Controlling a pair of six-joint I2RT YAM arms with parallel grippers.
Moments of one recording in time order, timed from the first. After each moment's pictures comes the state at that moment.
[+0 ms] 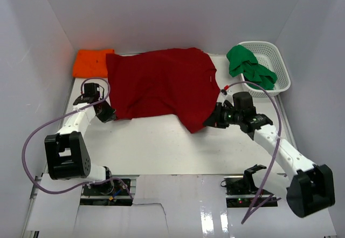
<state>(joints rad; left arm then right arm) 0.10 1.43 0.94 -0.54 0.10 -0.62 0.35 1.12 0.73 -0.29 -0.55 0.49</state>
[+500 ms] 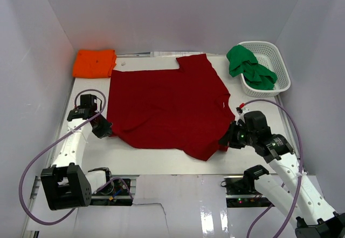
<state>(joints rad) 0.10 1.13 0.86 -0.90 0.01 -0.66 0.42 0.67 0.68 -0.82 -0.28 0.54</state>
